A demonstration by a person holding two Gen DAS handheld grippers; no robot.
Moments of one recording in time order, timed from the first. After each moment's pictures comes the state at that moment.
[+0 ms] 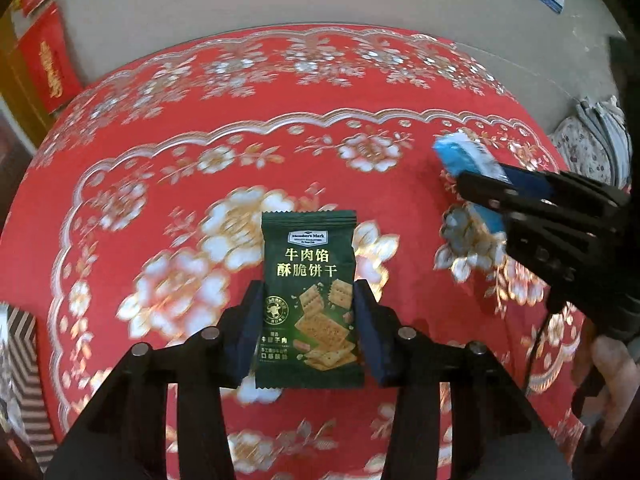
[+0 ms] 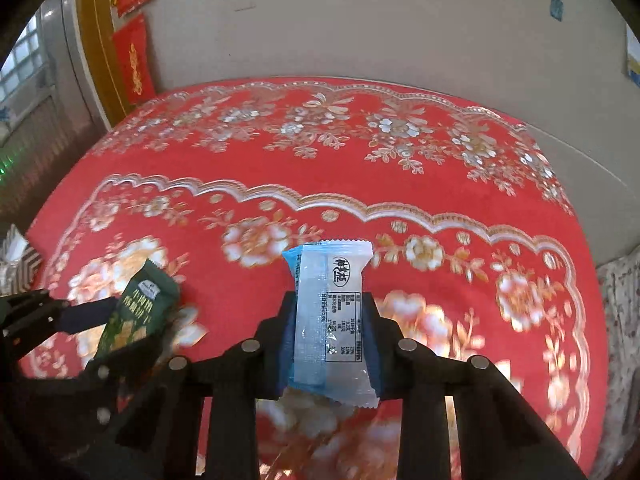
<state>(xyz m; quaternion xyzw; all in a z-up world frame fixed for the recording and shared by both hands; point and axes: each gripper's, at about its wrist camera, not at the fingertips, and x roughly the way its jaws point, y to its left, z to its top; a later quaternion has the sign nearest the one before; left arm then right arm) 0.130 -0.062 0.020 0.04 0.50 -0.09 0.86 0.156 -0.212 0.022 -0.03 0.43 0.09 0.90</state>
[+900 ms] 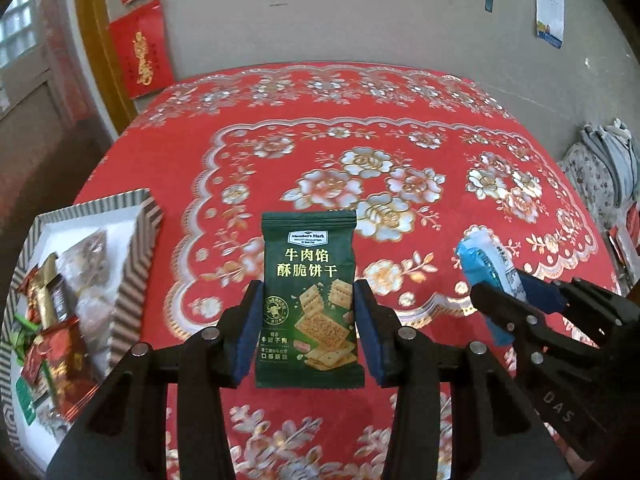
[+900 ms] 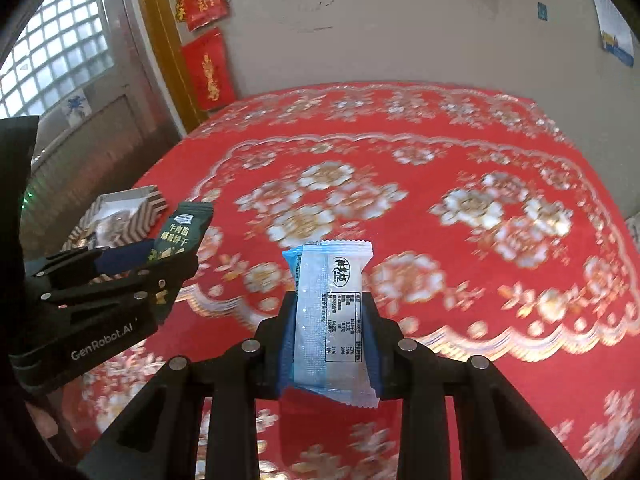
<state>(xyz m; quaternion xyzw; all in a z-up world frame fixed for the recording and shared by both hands) 0.007 0.043 0.053 0.03 0.43 -0.04 0.90 -0.014 -0.104 0.033 0.04 0.41 0.13 0.90</state>
